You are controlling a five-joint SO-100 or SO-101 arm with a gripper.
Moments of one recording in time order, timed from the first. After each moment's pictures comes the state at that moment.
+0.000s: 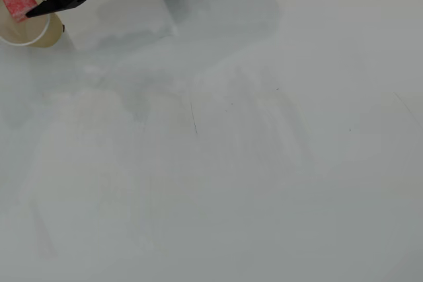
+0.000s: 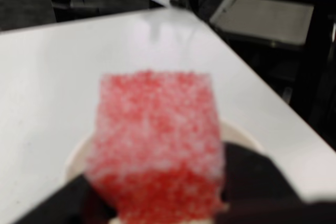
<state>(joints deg) 69.8 157.7 160.8 20.0 77.4</state>
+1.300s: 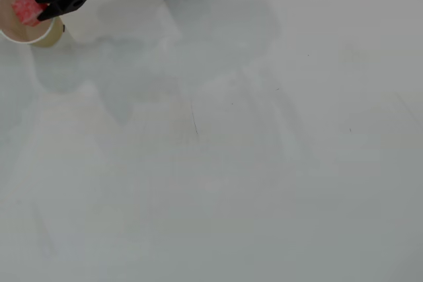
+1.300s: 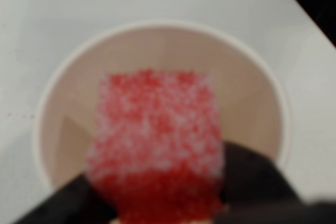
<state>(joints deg) 69.7 138.6 147.1 32.7 77.4</state>
